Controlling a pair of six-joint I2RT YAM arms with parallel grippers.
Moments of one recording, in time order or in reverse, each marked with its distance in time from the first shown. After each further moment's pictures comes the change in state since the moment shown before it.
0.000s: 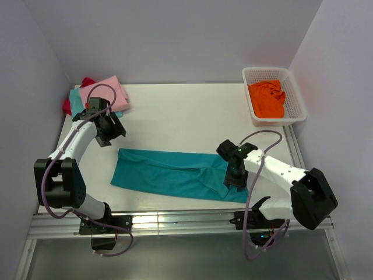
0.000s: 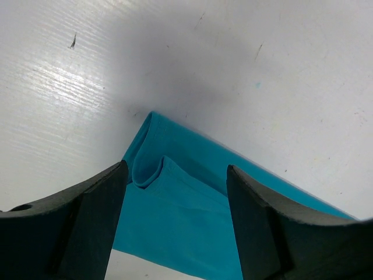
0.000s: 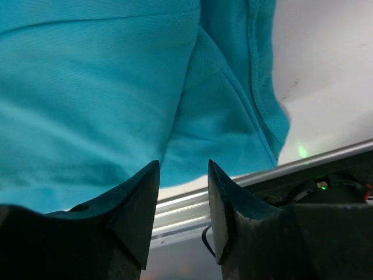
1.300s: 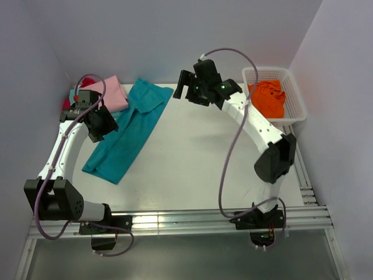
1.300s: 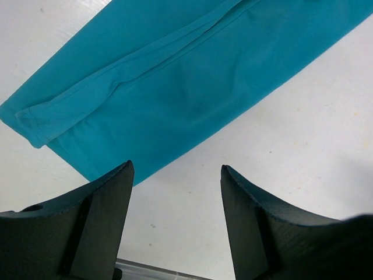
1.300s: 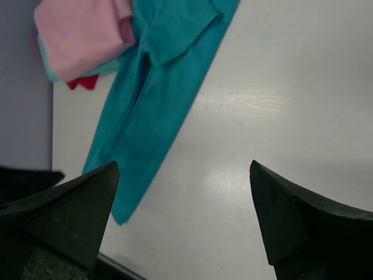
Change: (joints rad) left arm 0.000 -0.123 0.174 -0.234 -0.055 -0.020; right arm -0.062 0.630 1.196 0.294 -0.142 -0.295
